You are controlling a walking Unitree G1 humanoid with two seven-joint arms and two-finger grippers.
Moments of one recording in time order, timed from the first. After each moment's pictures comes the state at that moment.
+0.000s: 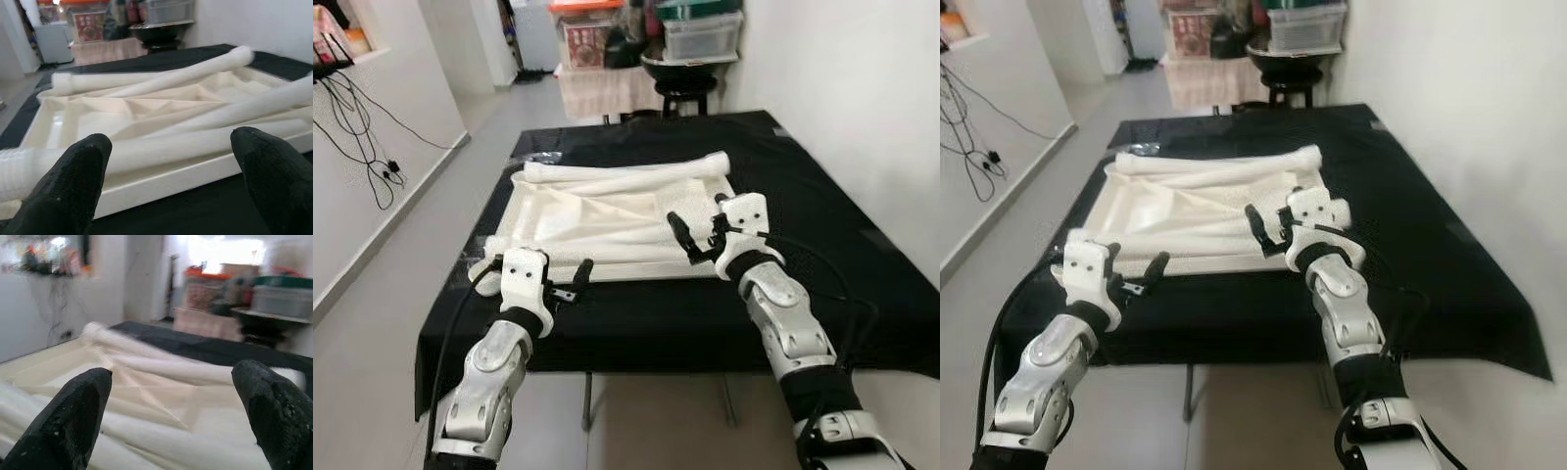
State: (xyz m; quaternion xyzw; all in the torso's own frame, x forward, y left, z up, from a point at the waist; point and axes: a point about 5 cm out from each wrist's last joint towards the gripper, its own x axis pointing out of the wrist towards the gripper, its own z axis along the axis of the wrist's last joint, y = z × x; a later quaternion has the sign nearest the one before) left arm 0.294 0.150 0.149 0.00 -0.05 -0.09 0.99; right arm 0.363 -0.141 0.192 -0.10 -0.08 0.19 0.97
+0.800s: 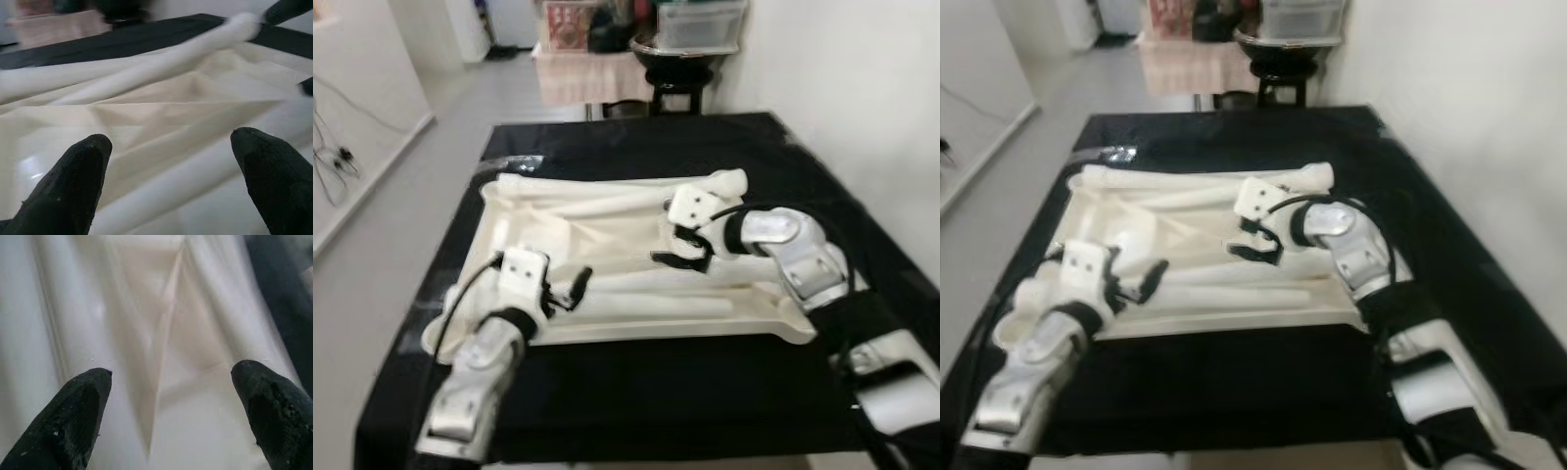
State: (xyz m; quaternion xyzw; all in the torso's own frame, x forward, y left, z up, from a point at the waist) left arm 0.280 0.119 0.145 0.02 -0.01 -0.21 0.98; right arm 0.368 -0.156 0.227 -0.45 0.16 0.43 0.77
